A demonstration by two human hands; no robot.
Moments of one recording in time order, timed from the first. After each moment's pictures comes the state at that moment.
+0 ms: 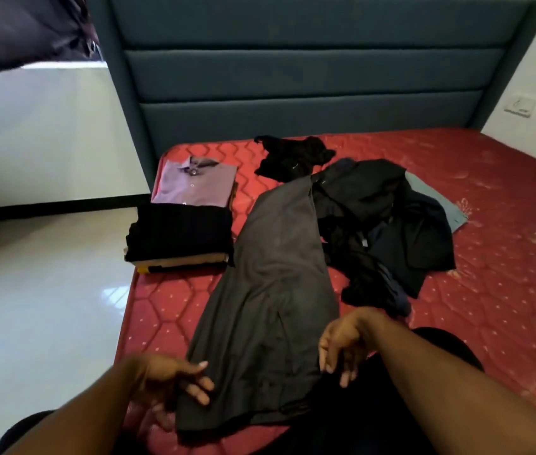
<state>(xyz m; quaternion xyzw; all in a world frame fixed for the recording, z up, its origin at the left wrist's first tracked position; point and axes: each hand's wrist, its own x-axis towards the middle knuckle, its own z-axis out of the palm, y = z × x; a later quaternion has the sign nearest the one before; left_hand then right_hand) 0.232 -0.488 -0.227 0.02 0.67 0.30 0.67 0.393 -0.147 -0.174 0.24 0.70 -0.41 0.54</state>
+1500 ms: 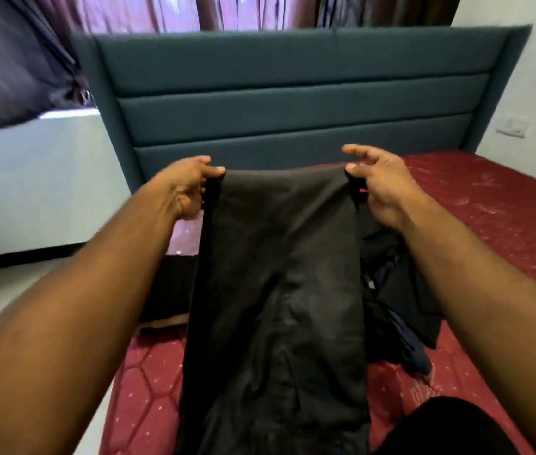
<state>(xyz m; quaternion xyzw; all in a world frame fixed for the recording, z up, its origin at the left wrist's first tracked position) 0.101 -0.282 0.089 0.11 0.66 0.69 0.27 0.277 -0.065 0.077 0.22 0.65 -0.66 -0.30</state>
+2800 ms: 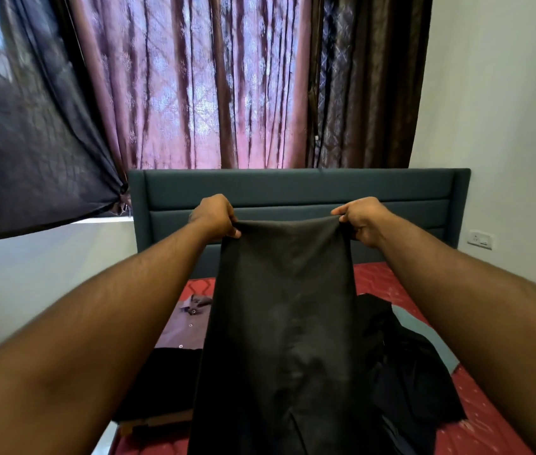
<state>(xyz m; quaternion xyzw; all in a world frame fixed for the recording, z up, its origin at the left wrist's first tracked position) 0.132 -0.286 0.223 0.32 0.89 0.29 -0.11 0.306 -0.076 0.228 0.30 0.71 -0.56 -0.31</state>
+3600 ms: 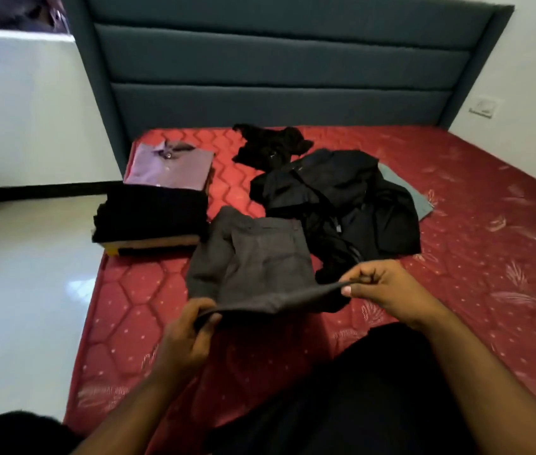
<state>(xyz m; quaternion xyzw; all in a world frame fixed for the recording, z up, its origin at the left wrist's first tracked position) 0.341 -0.427 -0.173 0.40 0.72 0.56 -0.06 0.496 -0.143 -0.069 0.18 0.82 -0.54 -0.07</state>
